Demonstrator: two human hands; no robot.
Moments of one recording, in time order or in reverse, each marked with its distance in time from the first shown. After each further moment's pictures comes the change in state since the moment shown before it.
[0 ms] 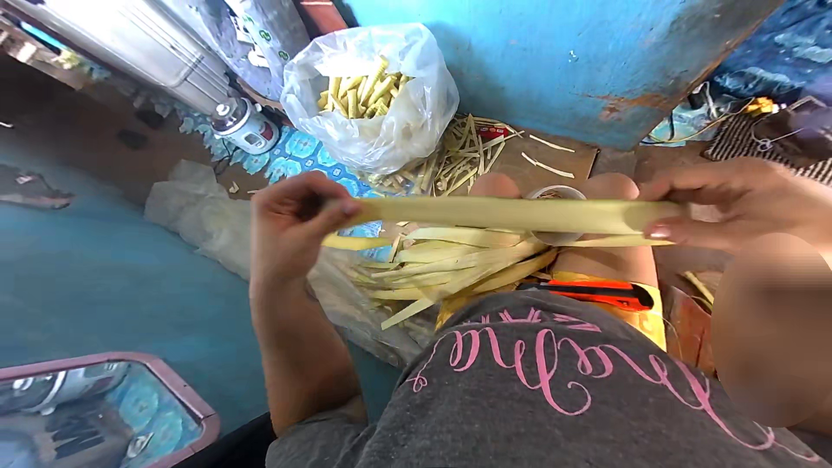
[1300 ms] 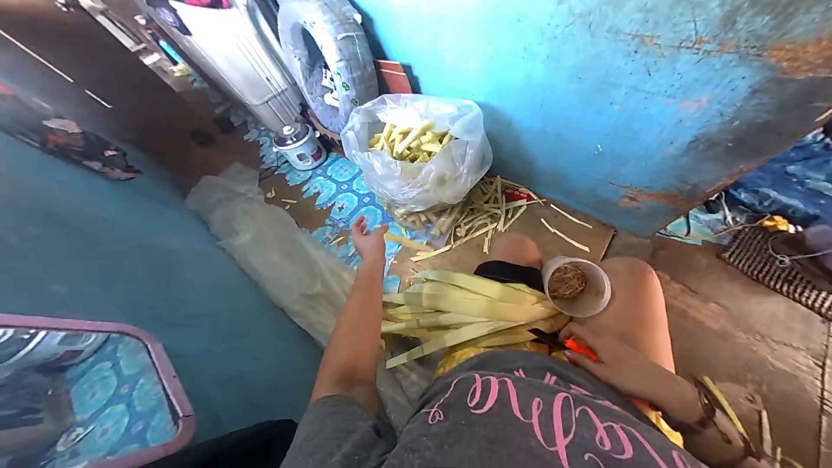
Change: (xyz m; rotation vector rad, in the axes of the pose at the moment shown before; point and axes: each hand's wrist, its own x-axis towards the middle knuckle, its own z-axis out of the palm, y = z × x) left_hand -0.015 -0.225 0.034 -0.099 0.861 -0.776; right_hand -0.023 0.082 0.121 -0.097 -0.520 0.433
